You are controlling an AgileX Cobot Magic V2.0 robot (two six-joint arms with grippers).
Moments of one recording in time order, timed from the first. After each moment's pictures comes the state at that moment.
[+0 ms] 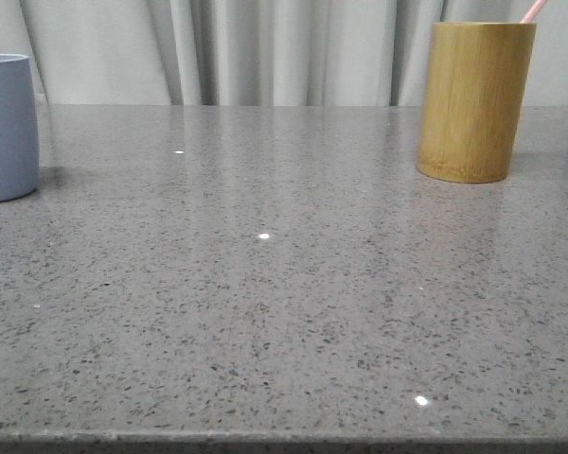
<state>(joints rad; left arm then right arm) 0.00 0.11 -0.23 -0.09 0.23 0.07 0.06 0.00 -0.16 0.02 0.26 0.09</state>
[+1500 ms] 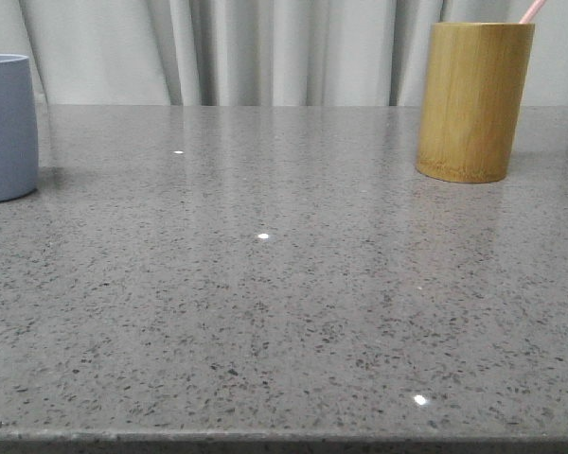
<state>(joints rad) 0.00 0.55 -0.84 -0.13 0.89 0.07 0.06 0.32 -0.75 0.02 0.90 0.09</state>
